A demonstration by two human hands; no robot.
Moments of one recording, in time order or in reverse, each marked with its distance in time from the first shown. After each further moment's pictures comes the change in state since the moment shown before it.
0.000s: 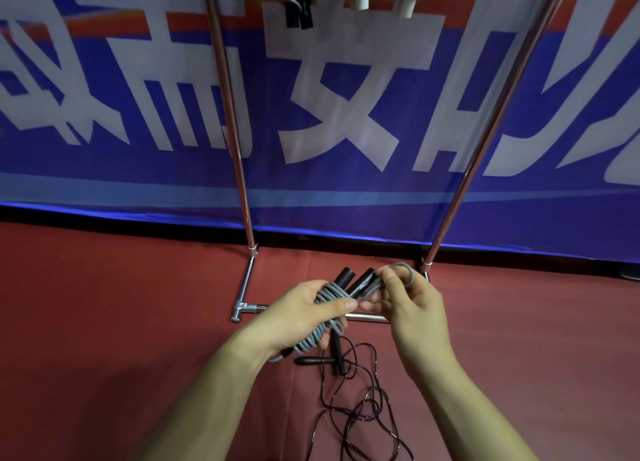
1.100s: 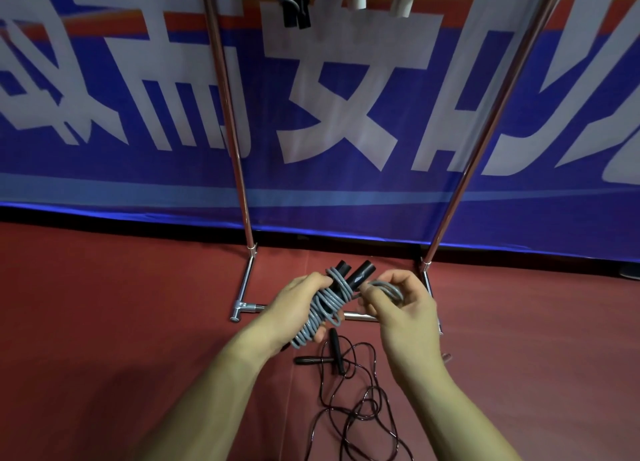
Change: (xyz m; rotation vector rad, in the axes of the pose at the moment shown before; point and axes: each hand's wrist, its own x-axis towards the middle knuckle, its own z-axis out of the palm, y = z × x) left_hand 0.000 0.005 0.003 -0.182 0.128 -0.027; right_hand -0.014 -0.002 0.007 0.011 0.020 -0.063
